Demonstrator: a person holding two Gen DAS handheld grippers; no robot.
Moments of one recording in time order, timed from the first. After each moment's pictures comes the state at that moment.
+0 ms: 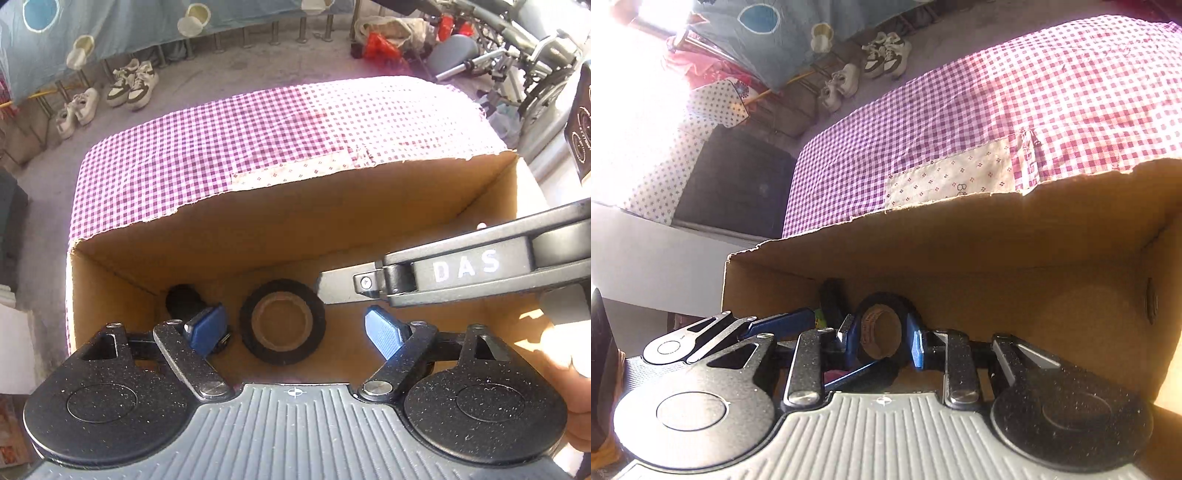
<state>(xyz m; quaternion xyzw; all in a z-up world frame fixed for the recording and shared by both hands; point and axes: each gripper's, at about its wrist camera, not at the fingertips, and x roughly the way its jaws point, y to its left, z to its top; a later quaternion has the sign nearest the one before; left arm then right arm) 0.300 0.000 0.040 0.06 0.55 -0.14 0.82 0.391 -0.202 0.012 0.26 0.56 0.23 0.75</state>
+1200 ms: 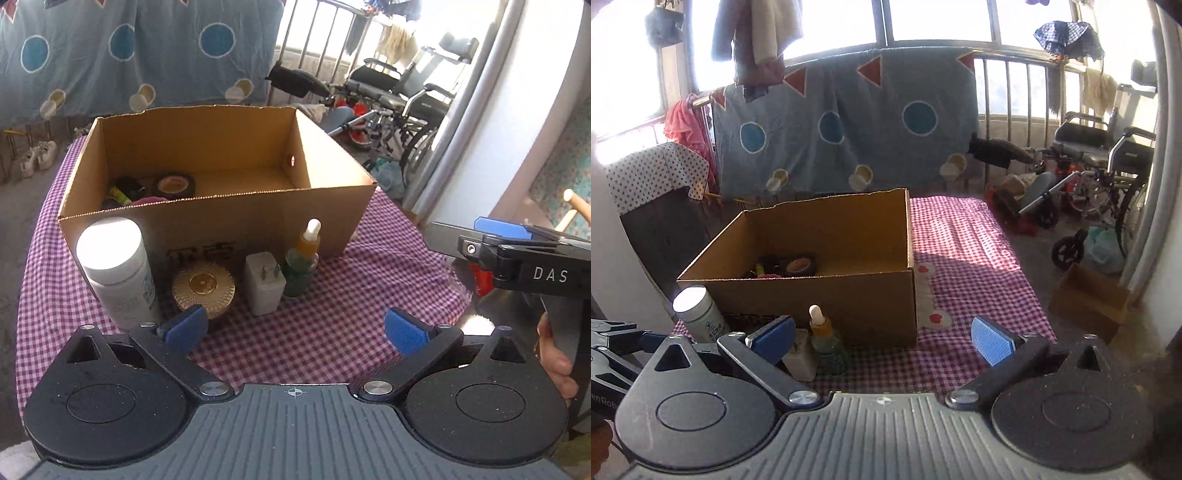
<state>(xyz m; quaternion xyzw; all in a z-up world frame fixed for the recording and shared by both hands) 0.040 -0.002 0.043 -0.03 0.39 -0.27 0.88 0.007 -0.243 0.064 0.06 0.27 0.03 0.96</state>
